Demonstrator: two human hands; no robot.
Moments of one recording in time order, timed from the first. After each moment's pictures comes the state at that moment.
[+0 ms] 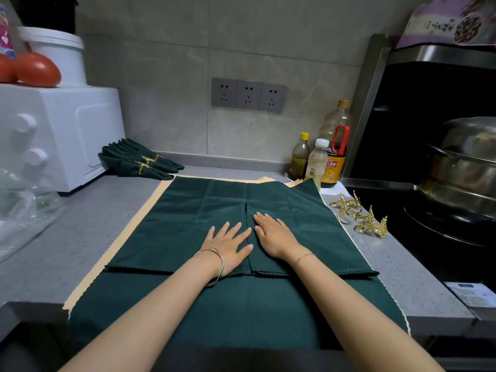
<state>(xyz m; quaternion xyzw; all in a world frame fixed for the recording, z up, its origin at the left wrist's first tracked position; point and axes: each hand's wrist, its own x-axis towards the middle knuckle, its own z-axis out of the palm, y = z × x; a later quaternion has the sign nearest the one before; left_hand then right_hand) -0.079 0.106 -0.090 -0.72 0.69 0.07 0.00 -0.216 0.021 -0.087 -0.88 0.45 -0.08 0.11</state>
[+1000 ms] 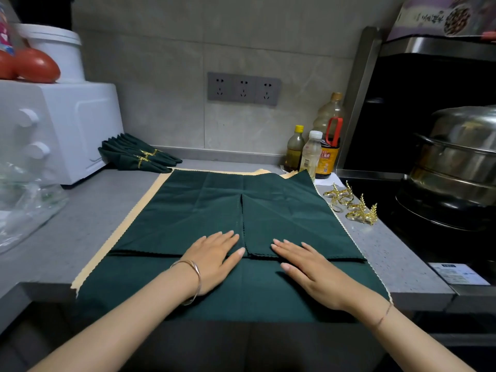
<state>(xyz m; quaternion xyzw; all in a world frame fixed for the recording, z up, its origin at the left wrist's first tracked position) -0.089 0.186 -0.080 -0.69 0.71 0.08 -0.07 -0.329 0.113 -0.089 -0.93 0.32 -0.10 0.14</state>
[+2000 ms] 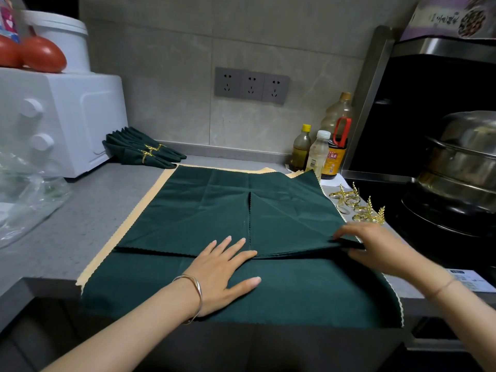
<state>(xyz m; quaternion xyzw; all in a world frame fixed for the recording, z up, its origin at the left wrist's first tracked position) -0.089 0.206 -0.090 -0.64 0.77 0.05 -0.06 -0.388 0.072 -0.029 -0.91 0.40 -0.07 -0.03</state>
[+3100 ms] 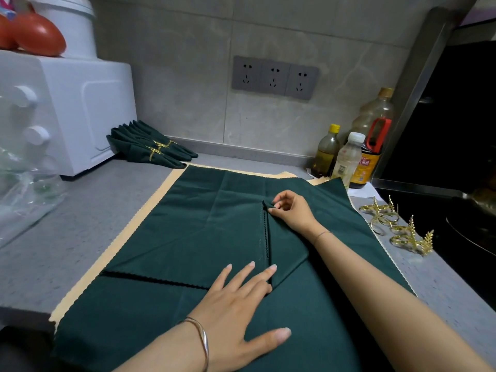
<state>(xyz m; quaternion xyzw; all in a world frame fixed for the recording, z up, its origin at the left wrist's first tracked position) -0.093 0.197 -0.088 -0.62 0.77 0.12 -0.09 -0.189 -0.070 -0.090 -0.77 0.39 -0.36 0.35</state>
